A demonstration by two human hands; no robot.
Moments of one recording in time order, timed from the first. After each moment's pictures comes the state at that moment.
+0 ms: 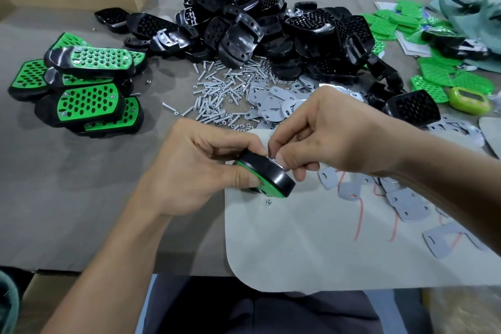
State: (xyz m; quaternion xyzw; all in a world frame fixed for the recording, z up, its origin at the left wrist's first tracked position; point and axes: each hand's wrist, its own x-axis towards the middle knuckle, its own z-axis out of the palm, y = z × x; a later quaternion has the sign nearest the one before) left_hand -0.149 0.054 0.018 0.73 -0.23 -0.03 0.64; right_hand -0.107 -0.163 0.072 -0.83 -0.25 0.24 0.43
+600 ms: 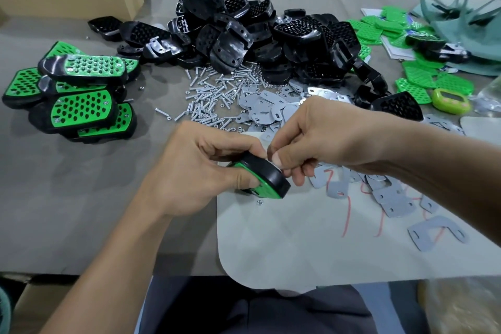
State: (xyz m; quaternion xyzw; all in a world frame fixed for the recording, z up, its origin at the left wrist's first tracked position) left_hand -0.149 0.042 0.023 0.75 -0.22 -0.03 0.63; right_hand -0.106 -0.173 0.071 -0.83 -0.17 0.29 0.44
